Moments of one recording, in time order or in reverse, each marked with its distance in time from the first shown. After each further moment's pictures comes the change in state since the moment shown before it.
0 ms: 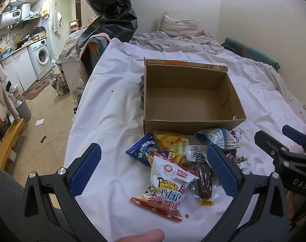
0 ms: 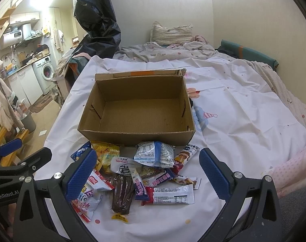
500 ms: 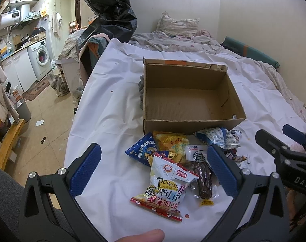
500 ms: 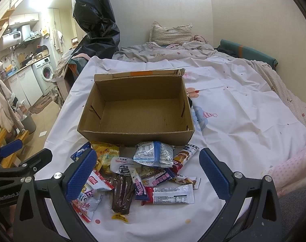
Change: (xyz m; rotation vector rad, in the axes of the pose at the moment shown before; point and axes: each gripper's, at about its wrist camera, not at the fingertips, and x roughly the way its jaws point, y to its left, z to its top) left arm 0.000 0.001 -0.001 0.002 0.001 -0.004; right arm -0.001 0.000 -0.001 0.005 0.000 -0.001
